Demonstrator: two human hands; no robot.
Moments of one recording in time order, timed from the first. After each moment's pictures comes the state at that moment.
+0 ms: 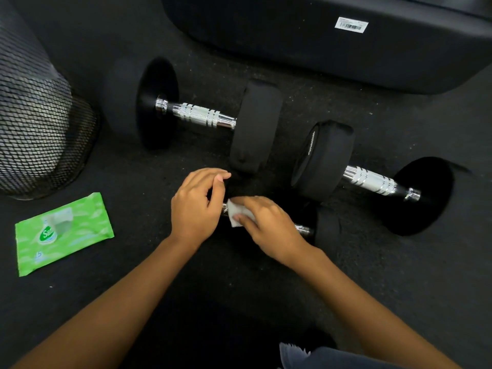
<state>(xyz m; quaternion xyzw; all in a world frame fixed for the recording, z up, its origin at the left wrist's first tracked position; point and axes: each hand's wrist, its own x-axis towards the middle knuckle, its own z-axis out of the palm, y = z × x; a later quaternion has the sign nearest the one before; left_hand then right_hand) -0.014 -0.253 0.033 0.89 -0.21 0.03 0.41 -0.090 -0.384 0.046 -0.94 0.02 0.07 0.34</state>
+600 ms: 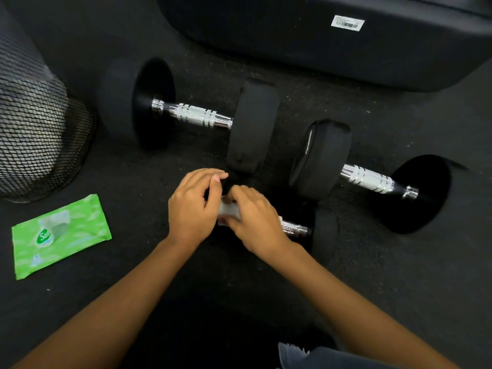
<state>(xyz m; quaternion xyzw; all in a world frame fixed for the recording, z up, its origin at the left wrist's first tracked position) -0.015 -0.254 0.034 0.88 -0.21 0.03 0.42 -0.077 -0.368 0.039 -0.96 0.03 -0.01 0.29</state>
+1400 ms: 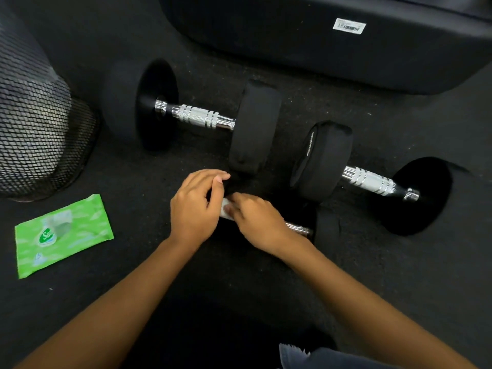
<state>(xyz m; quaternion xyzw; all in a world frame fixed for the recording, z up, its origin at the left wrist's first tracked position) -0.014 -0.253 0.033 0.89 -0.21 0.03 0.41 -0.066 -0.373 0.048 -0.93 0.07 0.16 0.32</state>
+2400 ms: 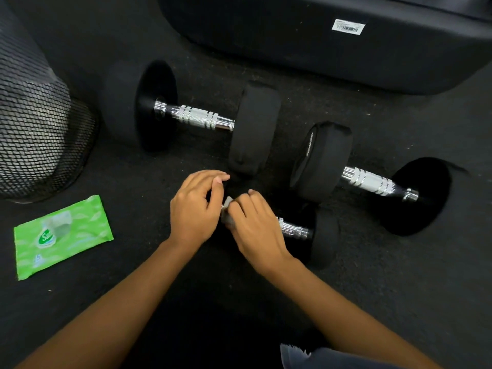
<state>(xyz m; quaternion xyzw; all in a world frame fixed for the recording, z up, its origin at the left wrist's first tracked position) -0.015 -0.253 0.035 0.89 -0.21 0.03 0.40 -0.090 -0.361 0.015 -0.97 -0.04 -0.17 0.14</state>
